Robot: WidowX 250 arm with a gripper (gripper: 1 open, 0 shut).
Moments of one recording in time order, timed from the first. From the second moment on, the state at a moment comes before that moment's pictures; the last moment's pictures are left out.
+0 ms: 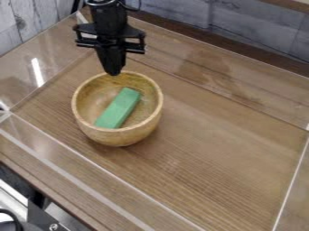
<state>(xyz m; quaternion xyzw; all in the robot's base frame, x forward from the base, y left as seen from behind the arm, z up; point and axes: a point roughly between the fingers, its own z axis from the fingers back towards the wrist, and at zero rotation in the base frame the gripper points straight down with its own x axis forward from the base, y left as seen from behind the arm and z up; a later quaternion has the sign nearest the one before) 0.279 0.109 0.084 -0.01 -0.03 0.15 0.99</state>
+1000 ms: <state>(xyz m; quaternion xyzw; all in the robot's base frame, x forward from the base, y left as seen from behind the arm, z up) 0.276 0.115 0.074 -0.01 -0.01 0.19 0.98</state>
